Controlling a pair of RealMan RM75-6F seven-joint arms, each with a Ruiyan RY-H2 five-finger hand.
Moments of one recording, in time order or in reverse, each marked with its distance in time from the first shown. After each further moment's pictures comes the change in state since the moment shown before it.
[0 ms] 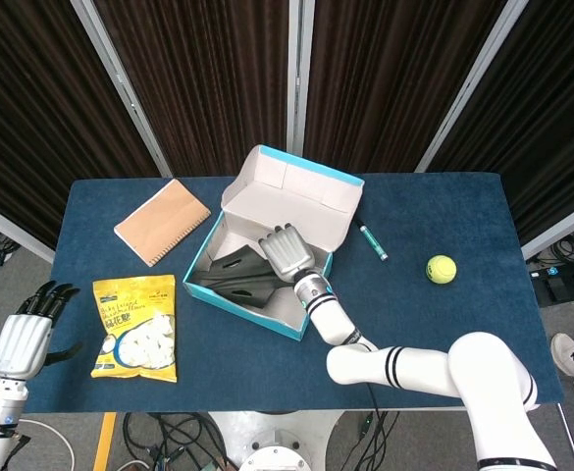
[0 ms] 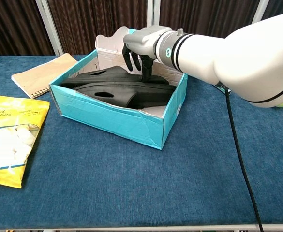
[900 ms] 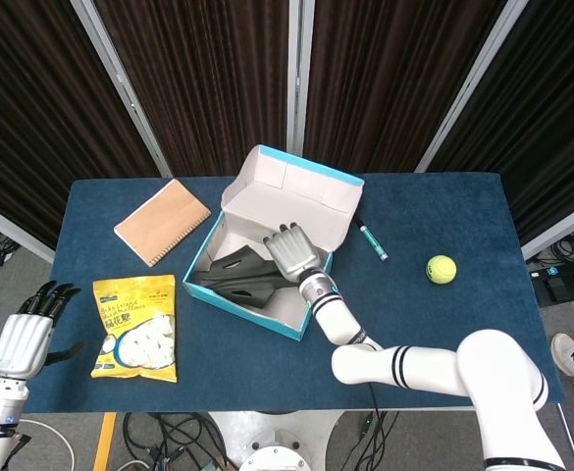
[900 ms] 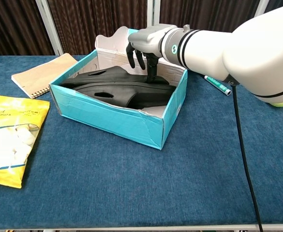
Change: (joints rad) left arm -0.003 0.001 0.001 -0.003 0.001 -0.006 0.002; right arm -0.004 0.051 -0.010 -0.065 0.044 0.010 -0.027
